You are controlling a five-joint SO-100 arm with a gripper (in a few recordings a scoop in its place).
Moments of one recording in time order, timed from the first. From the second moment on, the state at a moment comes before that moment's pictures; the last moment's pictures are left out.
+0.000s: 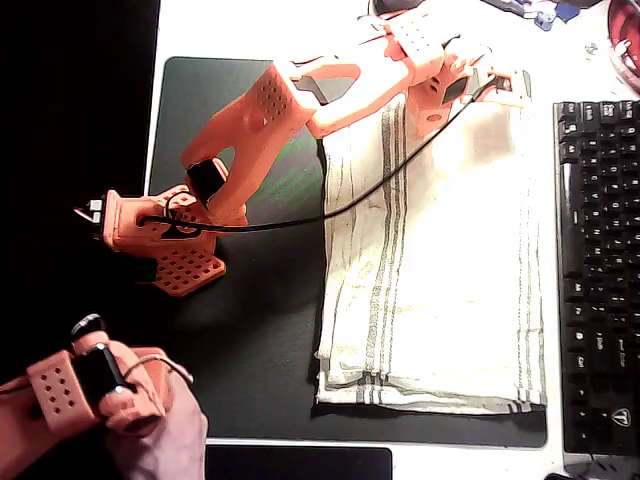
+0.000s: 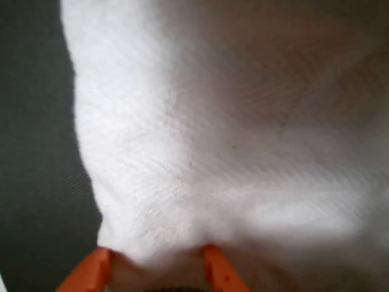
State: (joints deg) arm -31.2 40.1 44.0 85.5 -63.6
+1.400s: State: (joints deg) arm -30.4 57.1 54.4 86.7 -69.7
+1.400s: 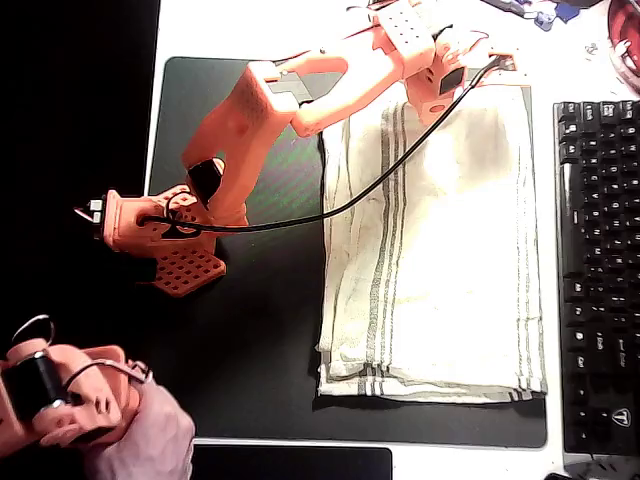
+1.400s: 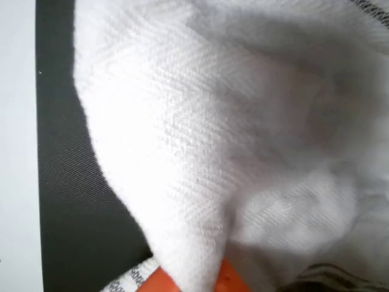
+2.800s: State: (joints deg) arm 22.1 78.7 72.3 83.7 -98.8
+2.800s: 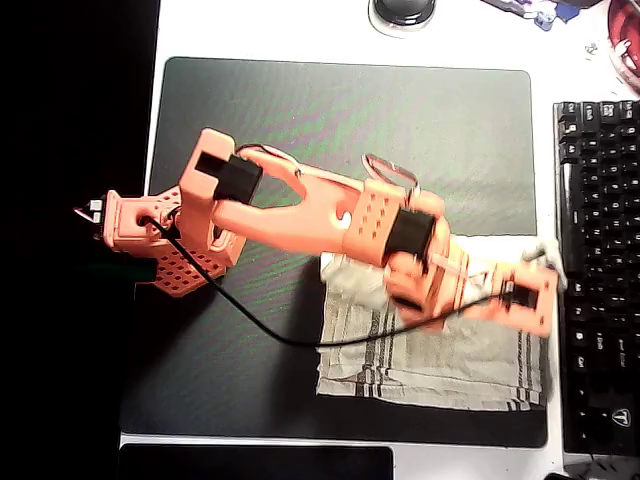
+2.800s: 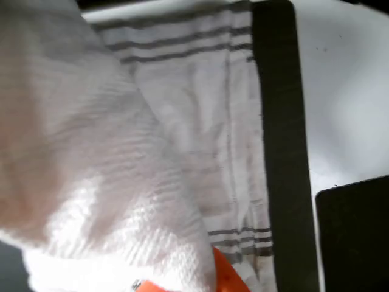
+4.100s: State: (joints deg) arm 19.9 104.4 93.2 84.9 -101.3
